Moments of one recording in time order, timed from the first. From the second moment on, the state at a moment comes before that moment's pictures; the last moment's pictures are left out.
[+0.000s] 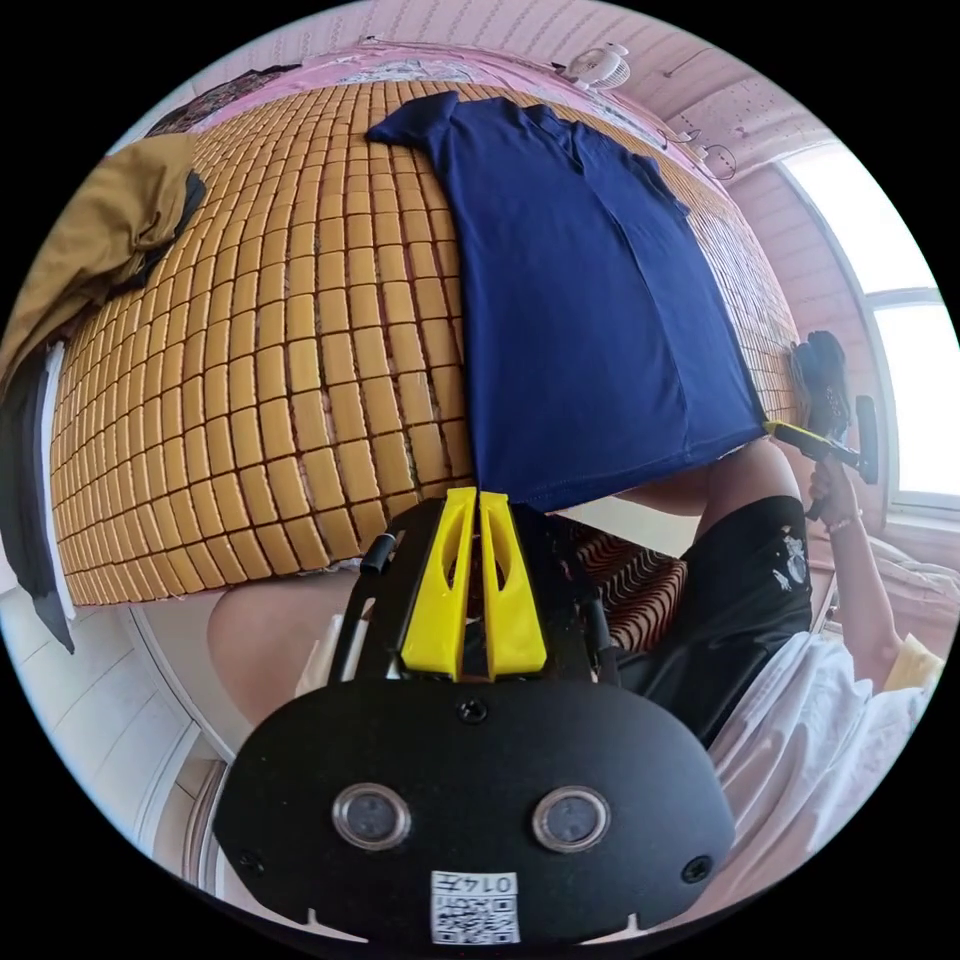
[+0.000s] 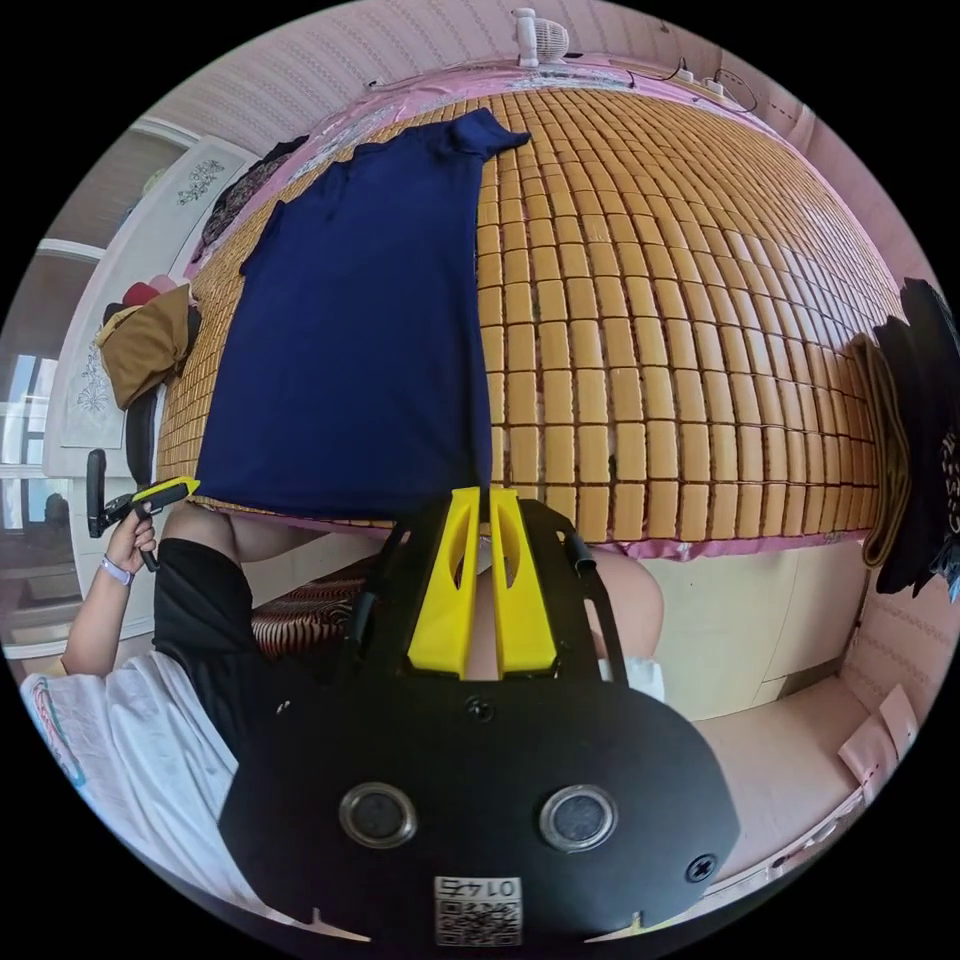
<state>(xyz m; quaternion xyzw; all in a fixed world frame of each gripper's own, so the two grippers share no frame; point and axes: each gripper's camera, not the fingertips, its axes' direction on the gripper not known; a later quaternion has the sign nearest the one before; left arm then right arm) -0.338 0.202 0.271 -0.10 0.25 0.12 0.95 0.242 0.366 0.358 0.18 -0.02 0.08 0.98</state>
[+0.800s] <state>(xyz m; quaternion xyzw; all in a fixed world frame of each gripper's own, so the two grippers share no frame) -0.429 0.224 0.269 -0.01 0.32 0.04 0.95 0.181 0.342 0.376 0.24 -0.01 0.04 0.97</state>
